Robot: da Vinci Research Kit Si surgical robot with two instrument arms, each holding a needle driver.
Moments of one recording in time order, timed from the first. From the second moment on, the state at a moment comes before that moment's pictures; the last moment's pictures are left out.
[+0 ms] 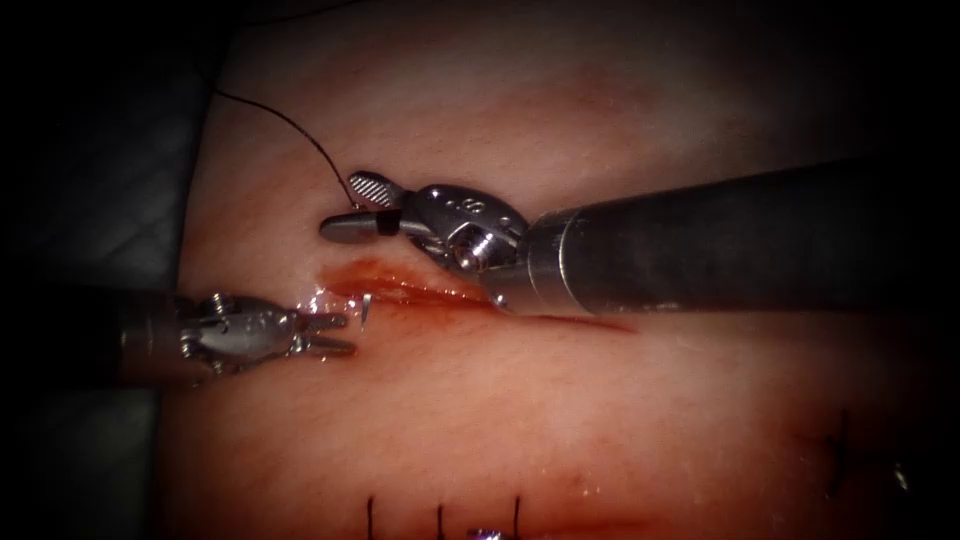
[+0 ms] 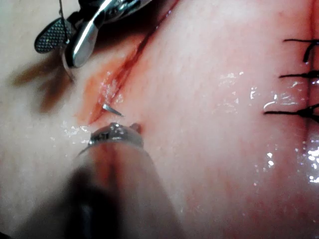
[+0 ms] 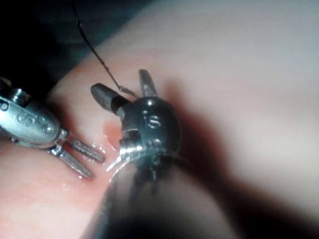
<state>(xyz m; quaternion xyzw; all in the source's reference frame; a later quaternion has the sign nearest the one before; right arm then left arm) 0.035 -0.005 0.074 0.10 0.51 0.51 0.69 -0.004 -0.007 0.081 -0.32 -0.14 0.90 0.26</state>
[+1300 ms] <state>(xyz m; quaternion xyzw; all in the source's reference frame) 0.031 -0.006 0.076 0.31 0.45 0.57 0.62 -0.003 -0.006 0.081 -0.48 -0.09 0.87 0.08</state>
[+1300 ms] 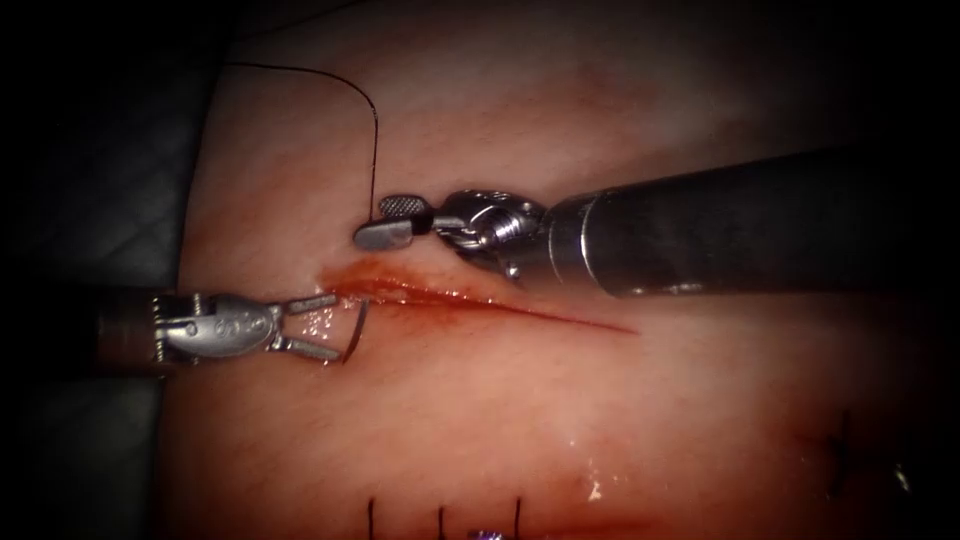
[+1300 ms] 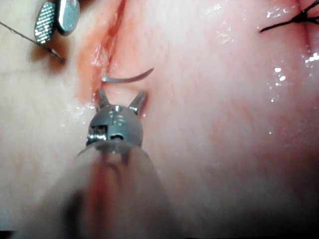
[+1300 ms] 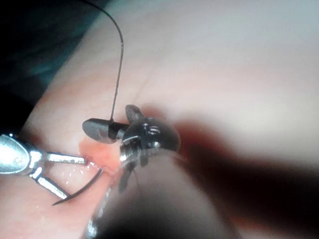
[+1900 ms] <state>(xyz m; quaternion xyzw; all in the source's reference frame) 0.023 -0.005 0.078 0.26 0.47 0.59 0.60 -0.007 -0.006 0.081 -0.50 -0.02 0.86 -0.08</state>
